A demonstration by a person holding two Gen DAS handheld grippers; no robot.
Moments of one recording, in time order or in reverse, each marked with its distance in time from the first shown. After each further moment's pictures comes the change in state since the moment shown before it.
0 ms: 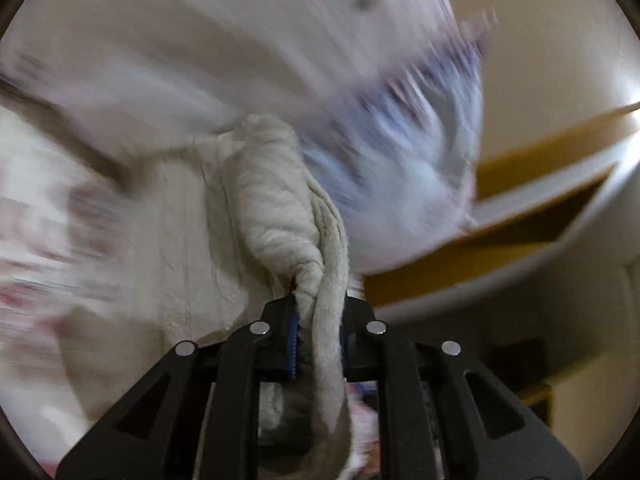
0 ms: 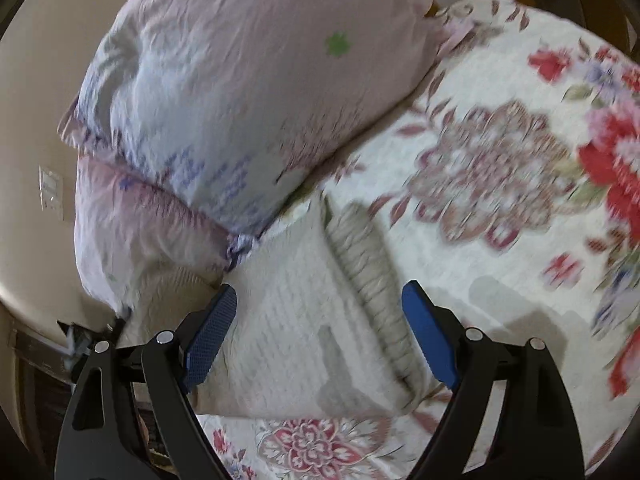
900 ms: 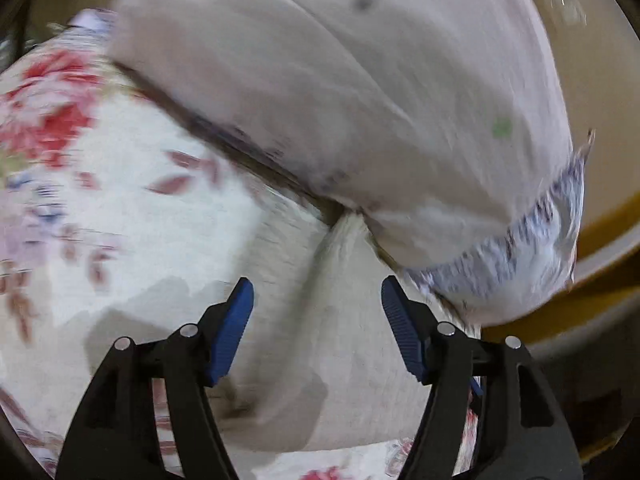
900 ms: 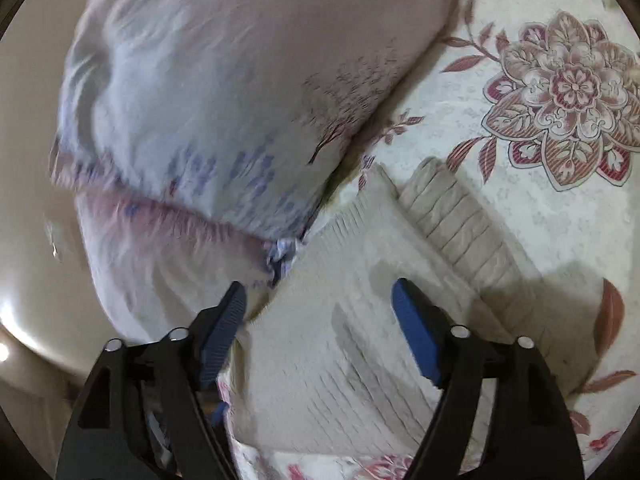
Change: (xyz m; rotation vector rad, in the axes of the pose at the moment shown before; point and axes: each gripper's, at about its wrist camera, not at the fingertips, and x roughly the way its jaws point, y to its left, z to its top) left arm -0.225 0.117 0.027 -0.031 -0.271 0.523; right arm 0.062 0.032 -0.011 0.158 0.037 0.103
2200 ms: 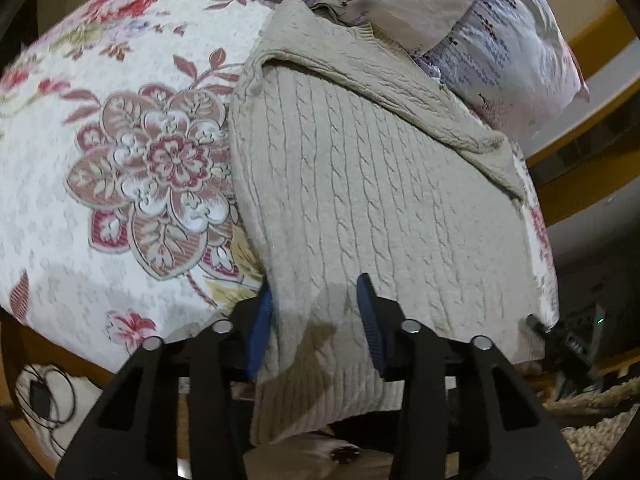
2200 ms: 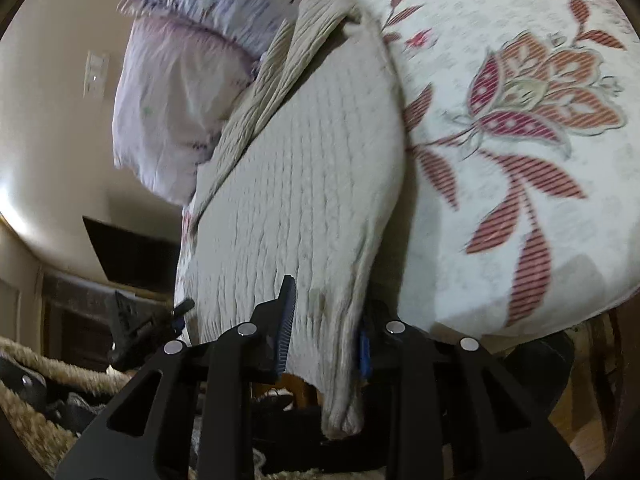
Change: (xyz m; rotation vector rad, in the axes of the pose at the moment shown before) left arm -0.080 0.001 -0.219 0.280 0.286 0.170; right arm -0.131 -0.093 -0.215 -0.183 0.230 0.007
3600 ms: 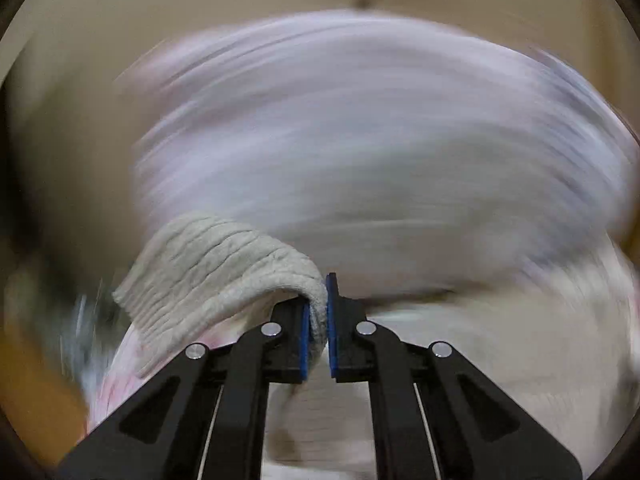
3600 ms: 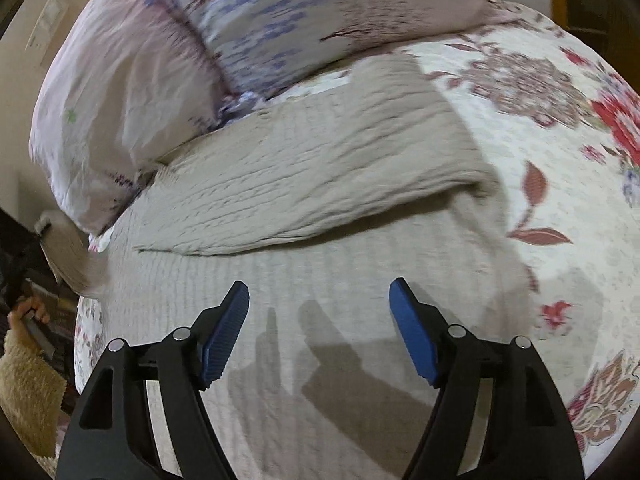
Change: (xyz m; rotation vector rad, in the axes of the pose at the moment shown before) left arm -0.038 -0.056 0.232 0.526 -0.585 0.341; right arm 0.081 0.081 0.130 -0.208 -0.115 -0.399
